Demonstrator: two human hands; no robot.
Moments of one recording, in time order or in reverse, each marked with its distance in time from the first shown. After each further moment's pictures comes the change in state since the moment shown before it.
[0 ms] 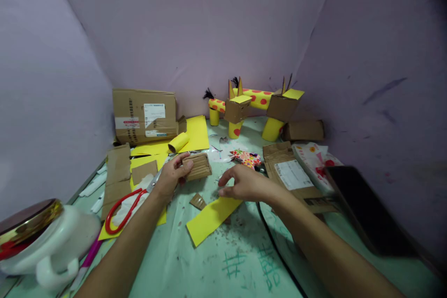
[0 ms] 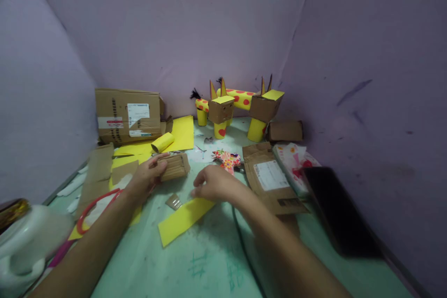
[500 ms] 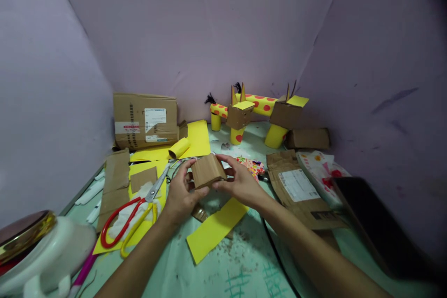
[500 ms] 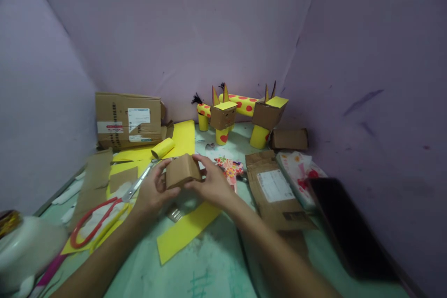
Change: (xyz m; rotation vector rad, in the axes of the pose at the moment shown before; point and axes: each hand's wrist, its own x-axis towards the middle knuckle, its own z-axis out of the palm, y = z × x) left_hand -0.015 -0.002 0.026 -0.189 -0.027 0.194; right_hand 0.028 0.007 0.022 0.615 0.275 -0.233
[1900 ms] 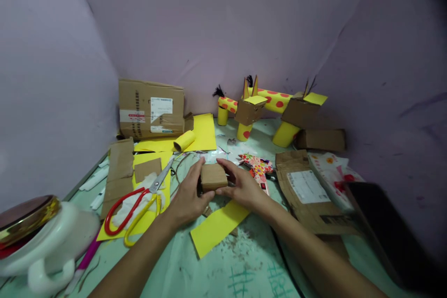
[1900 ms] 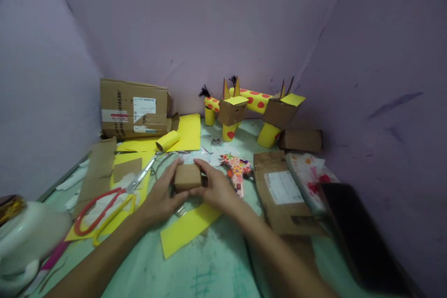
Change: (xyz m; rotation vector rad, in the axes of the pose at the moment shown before) left_hand -0.009 -0.025 -0.012 0.768 -0.142 0.262; right_hand 0.001 0.039 0.006 -0.095 -0.118 -0.076
